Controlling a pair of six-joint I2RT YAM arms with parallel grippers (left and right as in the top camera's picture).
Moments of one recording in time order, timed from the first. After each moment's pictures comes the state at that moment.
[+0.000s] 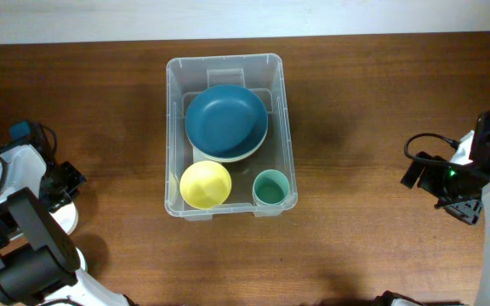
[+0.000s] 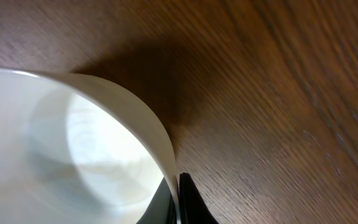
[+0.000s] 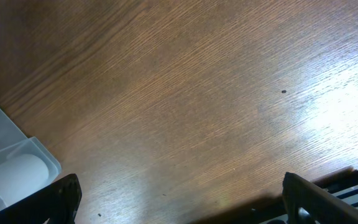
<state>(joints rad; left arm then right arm) 0.48 1.90 1.27 -0.91 -0.13 -0.33 -0.39 1.34 1.29 -1.36 -0.12 0.22</state>
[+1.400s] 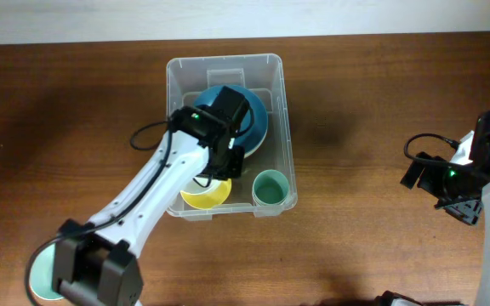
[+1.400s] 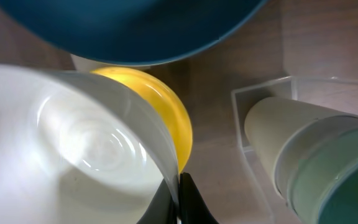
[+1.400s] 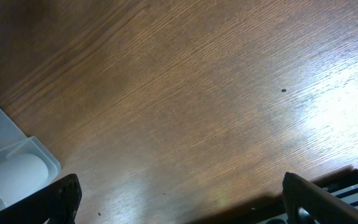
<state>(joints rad) -0.53 1.77 1.51 -1.16 0.01 -0.34 -0.39 1.34 1.29 -1.37 -0.12 0.22</state>
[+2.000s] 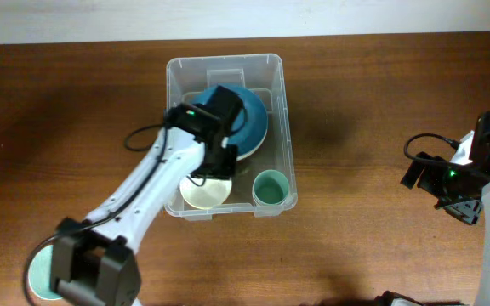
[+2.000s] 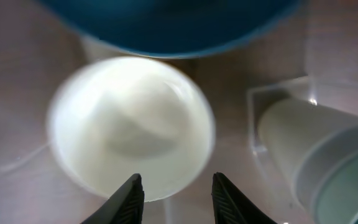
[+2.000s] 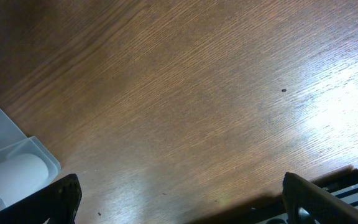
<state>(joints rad) -0.47 1.76 1.51 -1.19 -0.01 -0.39 -0.39 1.34 1.29 -1.37 -0.12 0.22</state>
